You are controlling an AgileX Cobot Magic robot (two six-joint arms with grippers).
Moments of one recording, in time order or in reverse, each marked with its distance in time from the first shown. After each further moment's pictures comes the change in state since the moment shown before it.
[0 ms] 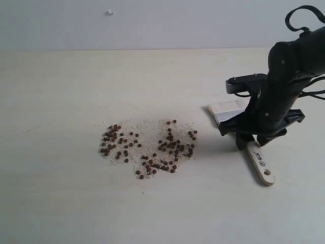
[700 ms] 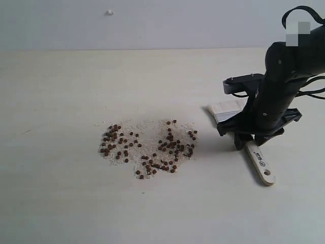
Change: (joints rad) left arm 0.000 0.000 0.000 0.000 0.000 0.000; right arm 0.000 0.018 -0.015 0.005 -0.001 -0.019
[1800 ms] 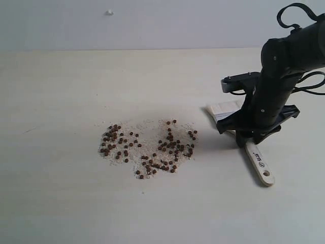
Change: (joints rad) left arm 0.000 0.000 0.000 0.000 0.000 0.000; right arm 0.000 0.034 -0.053 -0.026 0.049 0.000
